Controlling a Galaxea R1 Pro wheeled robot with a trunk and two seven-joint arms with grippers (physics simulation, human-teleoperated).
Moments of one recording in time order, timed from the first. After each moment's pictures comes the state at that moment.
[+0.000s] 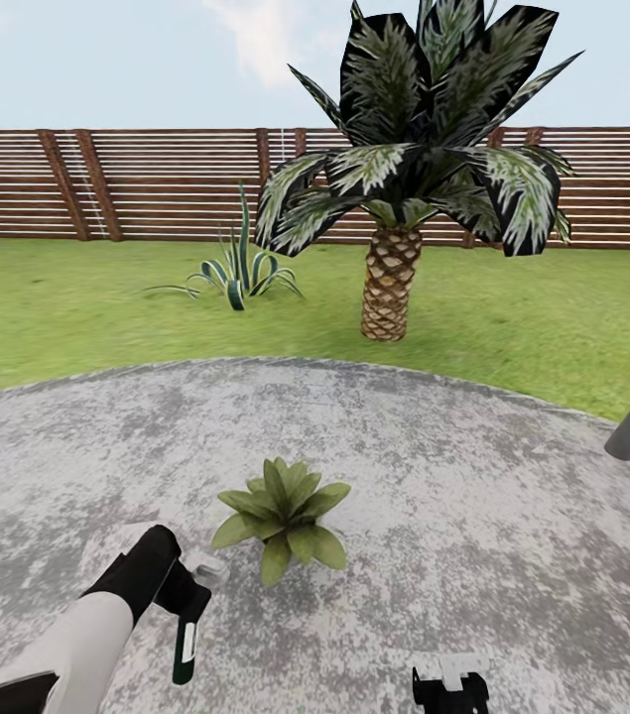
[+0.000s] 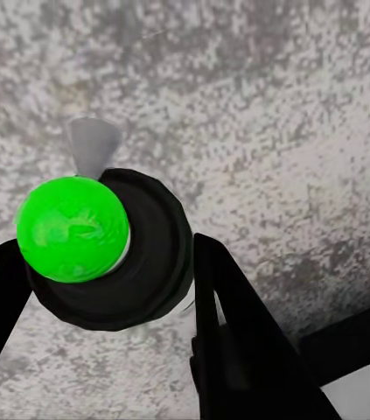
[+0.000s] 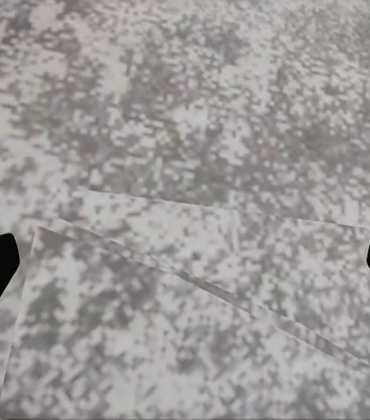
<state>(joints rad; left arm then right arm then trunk) -0.74 0.01 0.22 -0.46 -0.89 0.81 -0.79 -0.46 0.03 0.21 -0.03 -0.07 -0.41 -0.20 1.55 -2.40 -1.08</state>
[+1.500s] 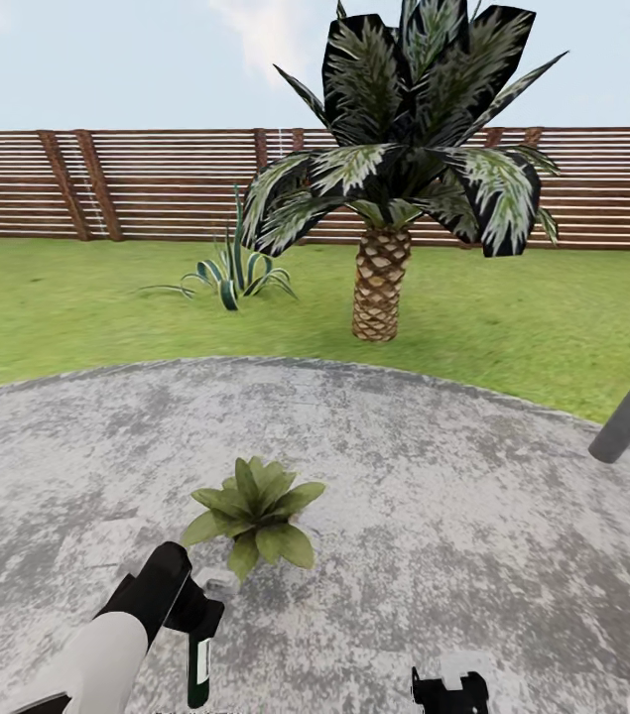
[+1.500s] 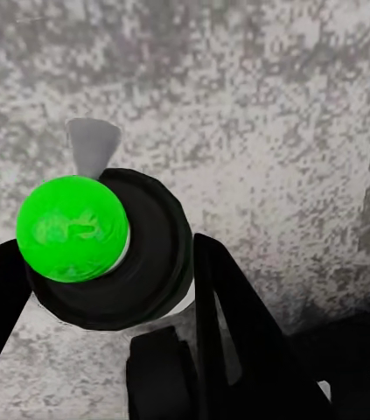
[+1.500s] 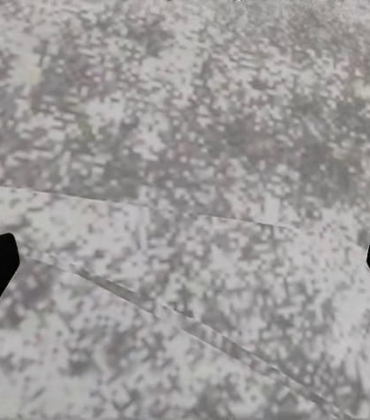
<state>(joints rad) -0.69 -0.06 0.31 -0.48 -0.79 0.89 -0.61 -0.46 0.03 0.21 -0.03 -0.07 -0.41 -0.20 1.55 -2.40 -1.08</state>
